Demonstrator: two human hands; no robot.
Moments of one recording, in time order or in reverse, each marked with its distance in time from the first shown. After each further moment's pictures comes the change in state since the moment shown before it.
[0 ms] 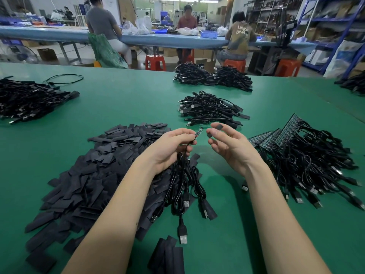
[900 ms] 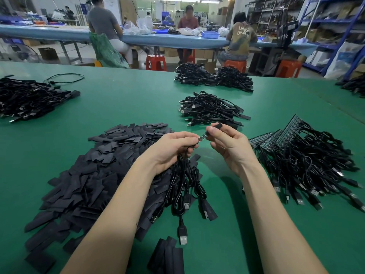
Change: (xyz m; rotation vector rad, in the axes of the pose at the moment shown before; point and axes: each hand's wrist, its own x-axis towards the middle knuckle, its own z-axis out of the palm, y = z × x) left_hand -0.005 0.000 -0.001 0.027 -0.018 -0.025; right_hand 0.002 0.006 0.009 -0.027 0.085 -0.082
